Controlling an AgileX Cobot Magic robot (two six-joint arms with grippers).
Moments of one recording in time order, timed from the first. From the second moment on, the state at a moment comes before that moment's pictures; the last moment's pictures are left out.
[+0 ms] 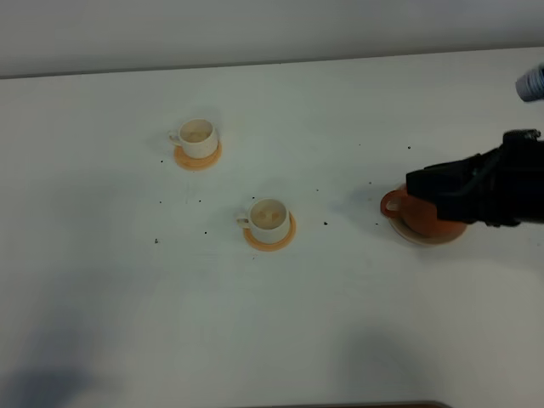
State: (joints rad) left arm 0.03 0.01 -0.51 -0.02 1.07 0.01; right arm 0.38 1.20 -0.71 1.16 0.57 -1.04
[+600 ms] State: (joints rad) left arm 0.03 0.01 -0.51 -0.02 1.07 0.01; right arm 0.46 1.79 -1.38 0.50 0.82 -0.40
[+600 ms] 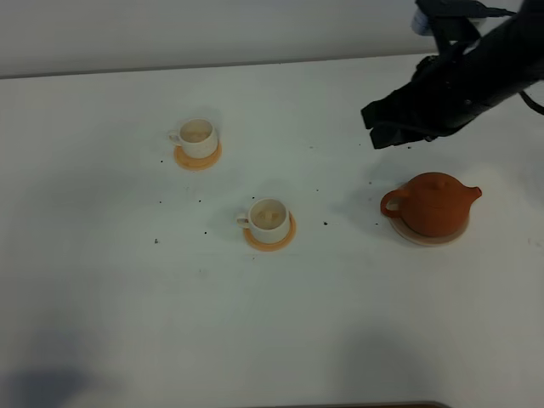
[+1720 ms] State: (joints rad) left arm 0.03 0.01 -0.51 -0.02 1.07 0.01; right arm 0.59 2.18 -1.65 0.09 0.99 -0.13
